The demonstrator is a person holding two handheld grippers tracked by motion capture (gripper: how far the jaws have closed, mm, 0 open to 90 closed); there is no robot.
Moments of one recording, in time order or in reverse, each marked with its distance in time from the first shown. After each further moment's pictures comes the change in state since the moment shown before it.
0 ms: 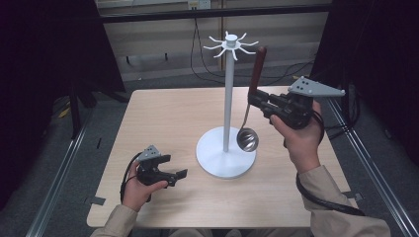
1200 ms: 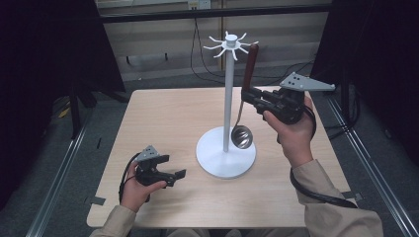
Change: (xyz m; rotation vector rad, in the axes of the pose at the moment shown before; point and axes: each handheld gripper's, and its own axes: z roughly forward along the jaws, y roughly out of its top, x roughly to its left) left arm 0.002 -0.002 -0.003 -0.001 0.001 0.005; right arm 0.000 0.003 0.018 0.005 0.027 0.002
